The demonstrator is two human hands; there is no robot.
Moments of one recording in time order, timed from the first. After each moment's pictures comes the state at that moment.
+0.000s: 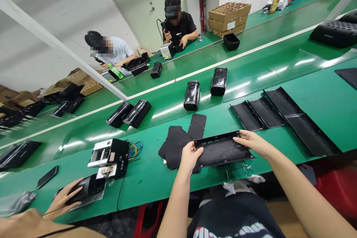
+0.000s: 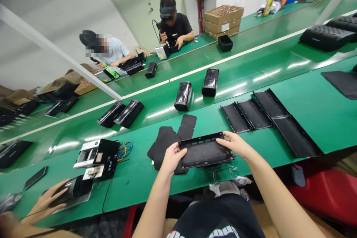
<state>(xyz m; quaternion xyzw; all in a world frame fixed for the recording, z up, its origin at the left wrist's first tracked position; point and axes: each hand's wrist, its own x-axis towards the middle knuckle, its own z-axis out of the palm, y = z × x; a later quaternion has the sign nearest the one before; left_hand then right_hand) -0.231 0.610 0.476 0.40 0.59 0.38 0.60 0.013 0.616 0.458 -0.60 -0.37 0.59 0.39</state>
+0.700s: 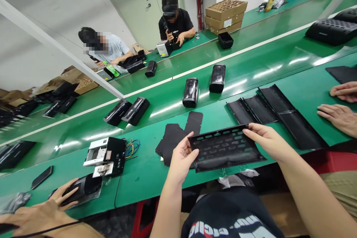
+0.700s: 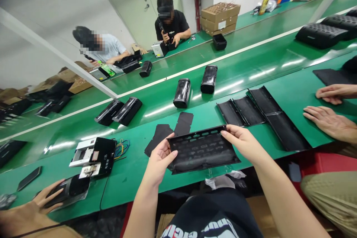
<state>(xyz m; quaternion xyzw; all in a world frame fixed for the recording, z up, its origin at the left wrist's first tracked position) -0.232 0.587 0.549 0.45 0.50 0.40 0.62 0.027 0.593 0.521 -0.61 -0.46 0.48 0.43</state>
